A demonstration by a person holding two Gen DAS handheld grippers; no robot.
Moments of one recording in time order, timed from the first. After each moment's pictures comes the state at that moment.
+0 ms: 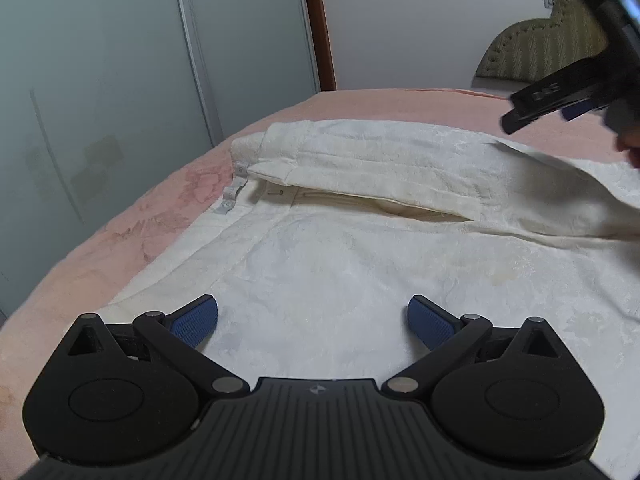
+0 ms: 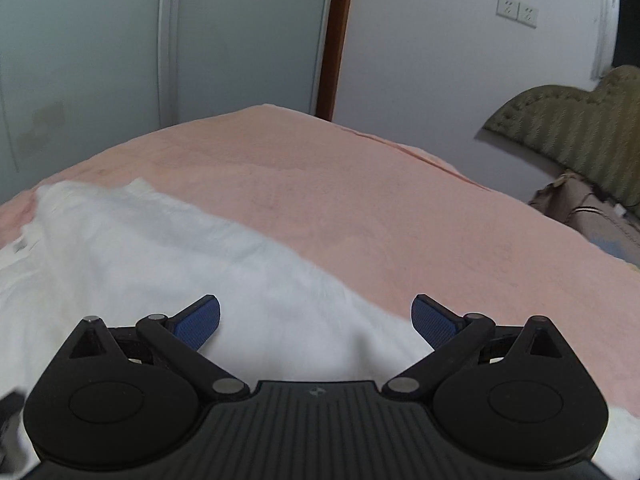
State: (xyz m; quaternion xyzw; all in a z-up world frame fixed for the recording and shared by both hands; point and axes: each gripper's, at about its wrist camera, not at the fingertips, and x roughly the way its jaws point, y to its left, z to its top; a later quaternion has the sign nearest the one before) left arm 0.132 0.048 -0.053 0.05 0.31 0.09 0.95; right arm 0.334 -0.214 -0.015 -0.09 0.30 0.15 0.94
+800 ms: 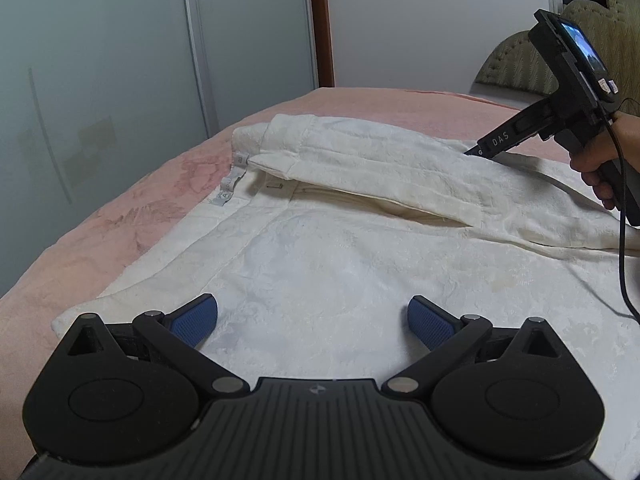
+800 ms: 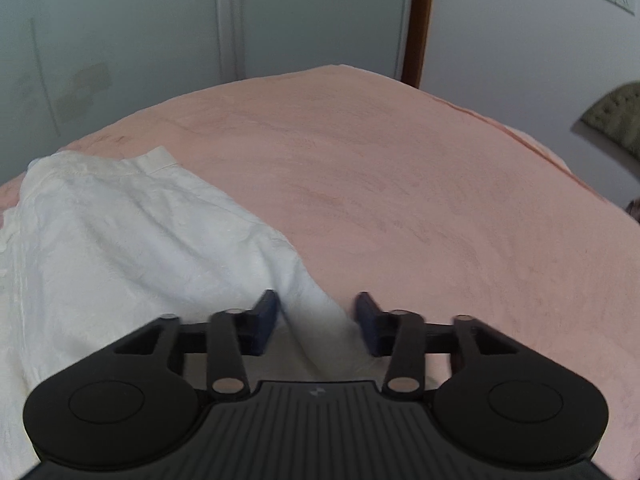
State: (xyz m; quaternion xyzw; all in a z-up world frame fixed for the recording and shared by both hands) left arm 0.134 0.053 -0.054 0.03 0.31 0.08 0.95; right arm 0.387 -0.185 -0.048 -0.15 0.33 0.27 0.89
